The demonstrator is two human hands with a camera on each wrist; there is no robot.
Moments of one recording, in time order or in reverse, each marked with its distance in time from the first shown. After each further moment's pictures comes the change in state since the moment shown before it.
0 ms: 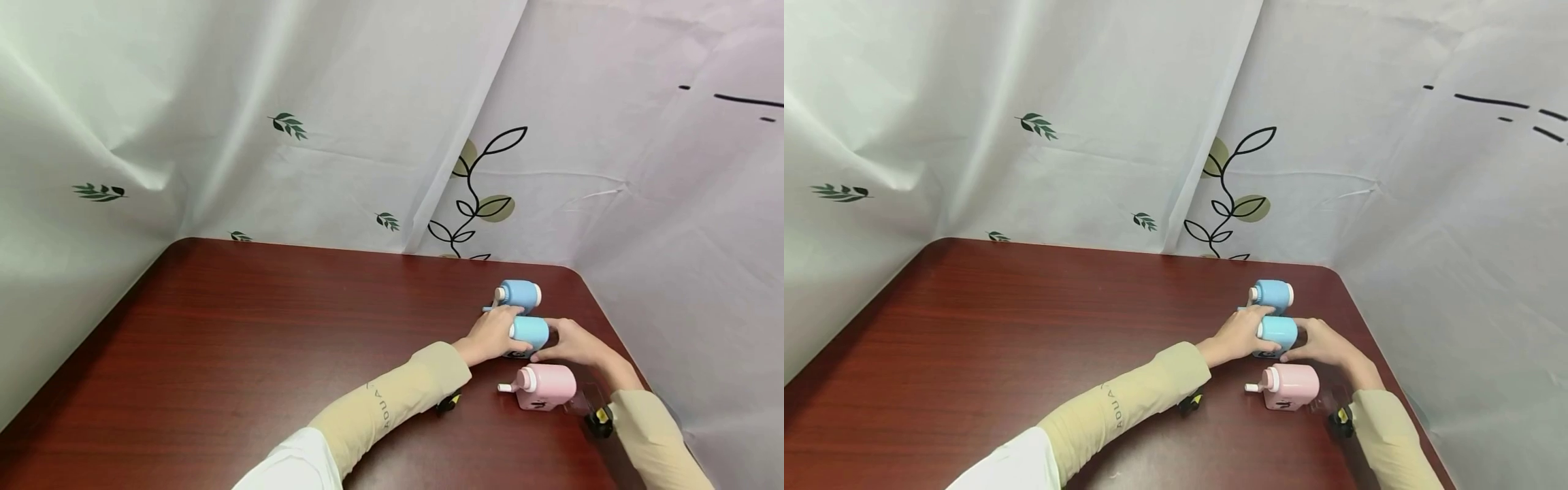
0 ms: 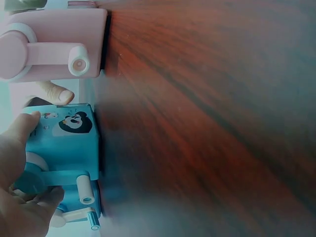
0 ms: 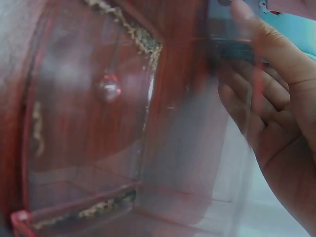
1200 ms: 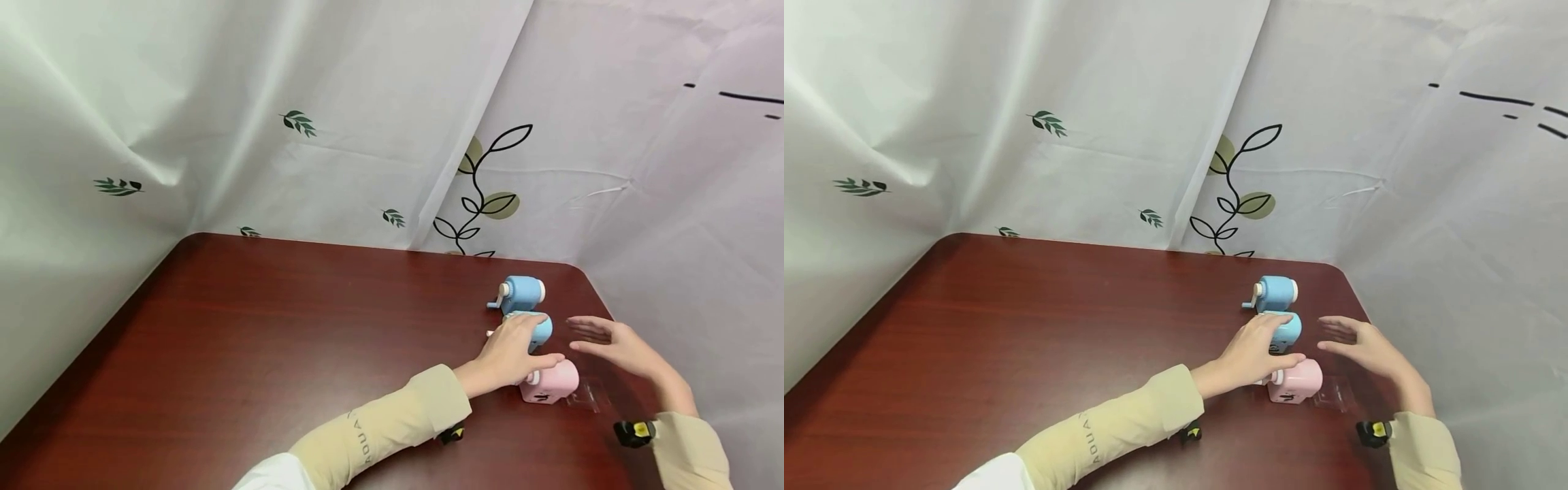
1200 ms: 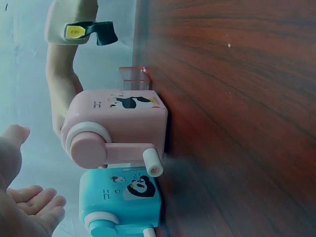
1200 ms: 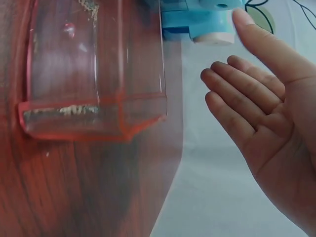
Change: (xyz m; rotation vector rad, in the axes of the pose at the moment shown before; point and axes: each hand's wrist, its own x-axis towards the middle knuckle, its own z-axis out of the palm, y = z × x) left_hand -0.051 0.052 -0.028 -0.091 0.084 -0.008; right_hand -0.056 -0.003 -0.023 0.098 0.171 0.104
